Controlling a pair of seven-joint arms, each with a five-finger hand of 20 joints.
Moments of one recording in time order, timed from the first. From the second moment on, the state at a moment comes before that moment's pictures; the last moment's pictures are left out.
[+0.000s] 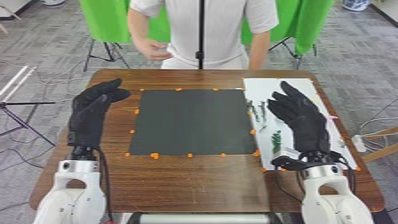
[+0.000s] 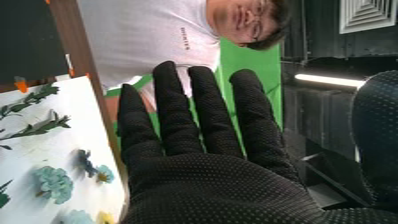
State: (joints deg) left arm 113.0 -75.5 -94.7 -117.4 66.3 -1.3 19.8; right arm -115.8 -80.7 94.3 -119.6 -72.3 -3.2 -8.4
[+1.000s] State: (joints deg) left arm 114.3 -75.6 -95.5 -117.6 66.3 -1.4 19.4; right arm -116.0 -80.8 95.2 -119.8 -72.3 -3.3 -8.6
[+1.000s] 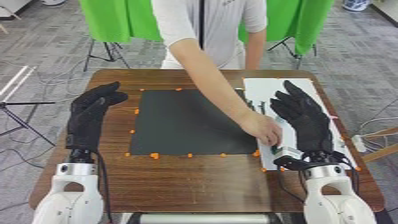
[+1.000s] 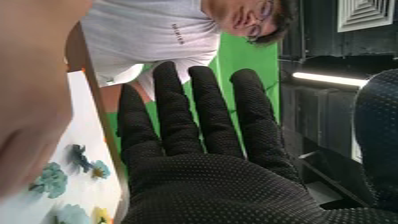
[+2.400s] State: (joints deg) left arm 119.7 -76.2 -101.5 -117.4 66.7 -2.1 14.4; right arm -116.1 -80.3 98.0 -121.7 -78.5 0.4 -9.7
